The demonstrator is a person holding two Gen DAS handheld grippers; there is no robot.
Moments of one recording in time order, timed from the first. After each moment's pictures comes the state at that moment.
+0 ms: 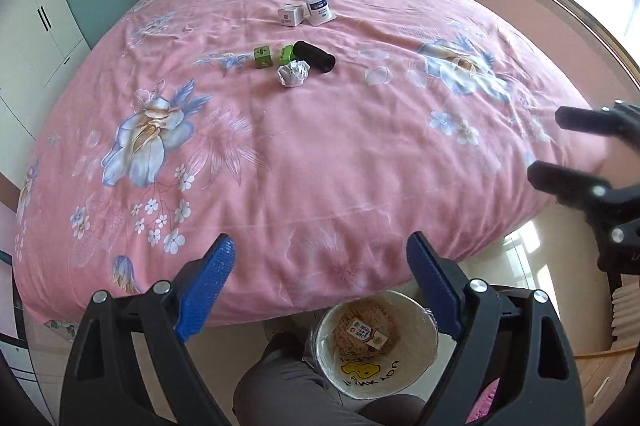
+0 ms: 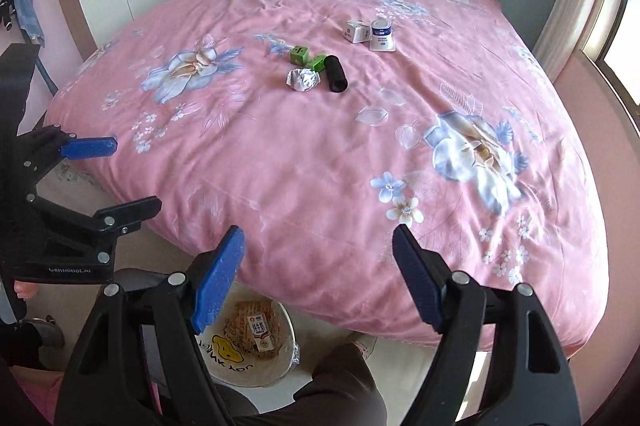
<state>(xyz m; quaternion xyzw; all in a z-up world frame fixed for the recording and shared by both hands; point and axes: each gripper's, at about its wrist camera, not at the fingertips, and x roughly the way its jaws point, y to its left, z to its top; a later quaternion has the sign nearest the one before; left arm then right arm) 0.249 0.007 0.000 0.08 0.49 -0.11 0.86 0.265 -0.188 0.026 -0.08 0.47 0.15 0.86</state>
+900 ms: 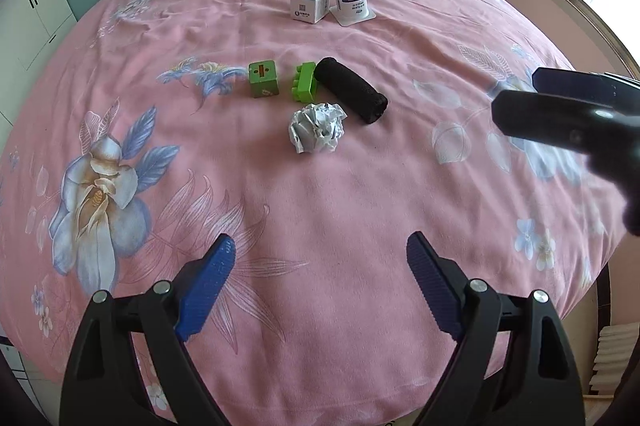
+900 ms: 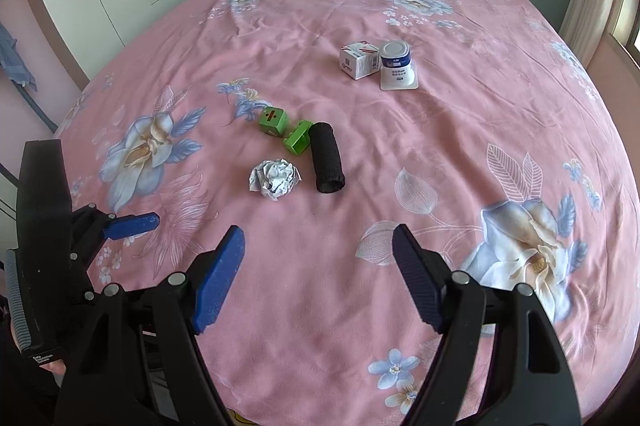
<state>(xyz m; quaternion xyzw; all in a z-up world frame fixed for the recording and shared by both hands) 0.444 0.004 -0.065 0.04 0.53 -0.10 0.84 0.500 -0.162 -0.013 -0.02 0.50 0.18 0.85</state>
